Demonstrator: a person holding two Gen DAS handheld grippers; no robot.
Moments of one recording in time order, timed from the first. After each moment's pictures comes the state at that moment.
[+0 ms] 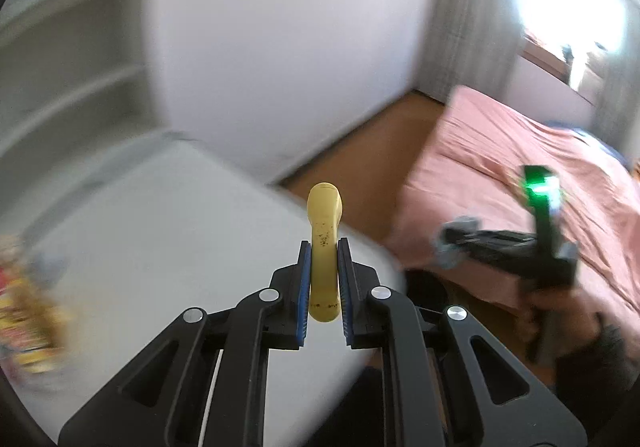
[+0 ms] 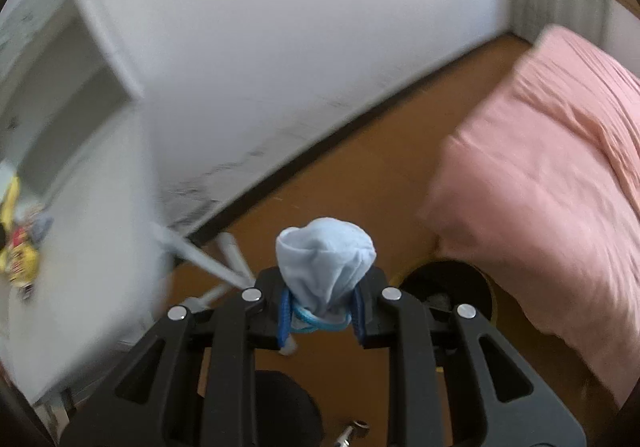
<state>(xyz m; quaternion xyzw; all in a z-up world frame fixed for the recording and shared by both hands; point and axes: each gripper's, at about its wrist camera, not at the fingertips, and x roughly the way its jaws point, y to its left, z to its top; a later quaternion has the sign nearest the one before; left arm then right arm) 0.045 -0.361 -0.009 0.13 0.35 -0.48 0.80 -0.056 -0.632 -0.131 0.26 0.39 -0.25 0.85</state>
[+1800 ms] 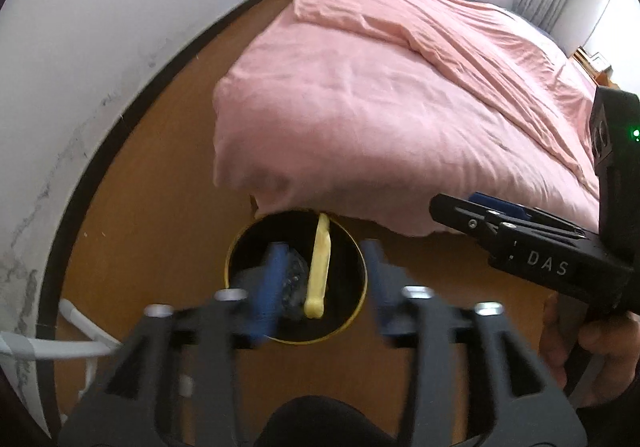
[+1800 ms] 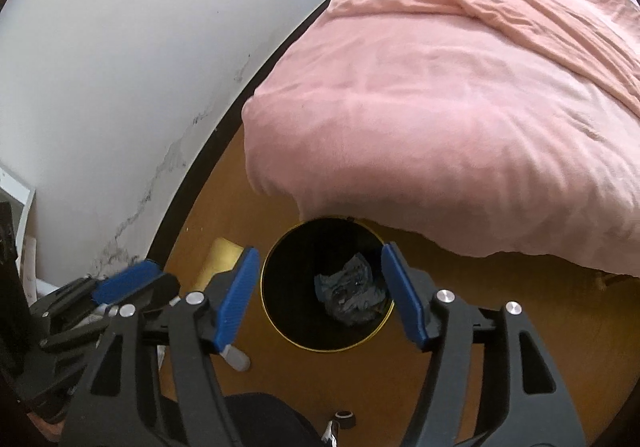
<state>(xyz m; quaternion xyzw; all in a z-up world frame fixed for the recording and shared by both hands) -0.077 -0.650 -0.203 0.26 0.42 -0.60 0.63 -0.227 -0.749 -0.232 0.40 0.34 -0.39 0.75</state>
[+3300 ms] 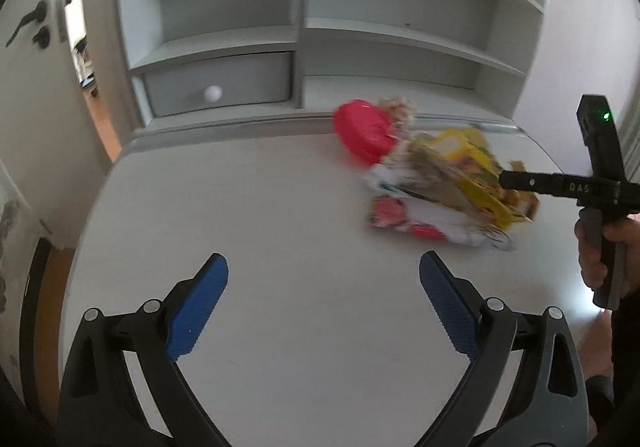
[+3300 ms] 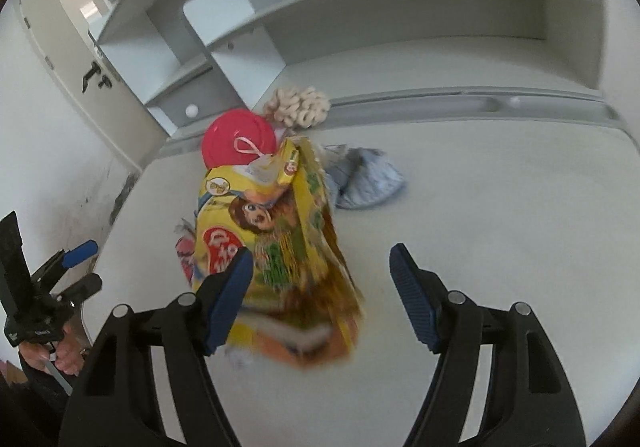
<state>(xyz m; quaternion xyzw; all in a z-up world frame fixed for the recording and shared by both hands) 0.138 0.061 -0.033 0.00 0.39 -0.11 0.92 0.256 -0.284 -0.065 0.12 0.44 0.21 0.87</state>
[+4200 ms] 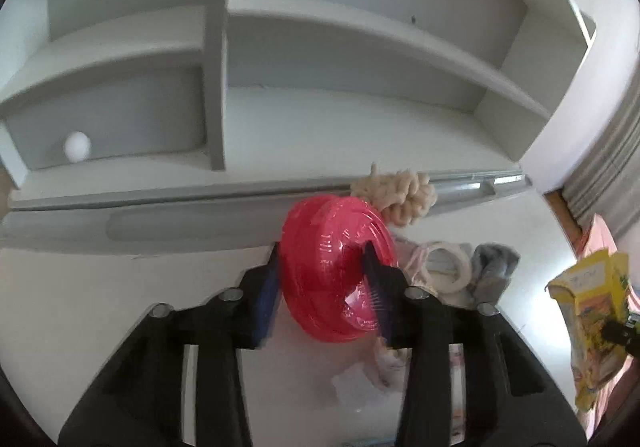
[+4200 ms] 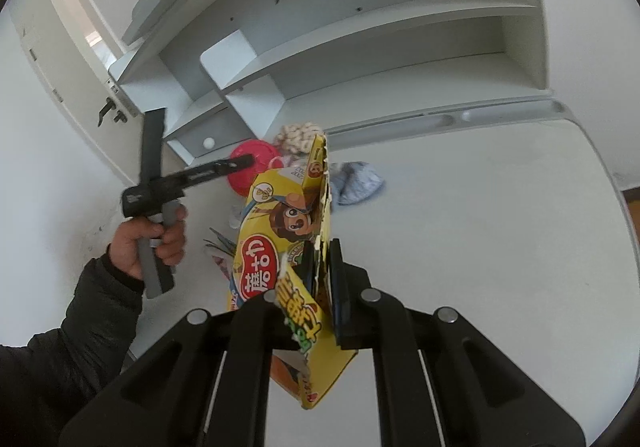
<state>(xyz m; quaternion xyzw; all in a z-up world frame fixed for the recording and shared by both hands) 0.310 -0.007 -0.054 -0.04 0.41 -0.18 0.89 0.186 -0.335 -0.018 0.17 0.40 0.18 0.88</state>
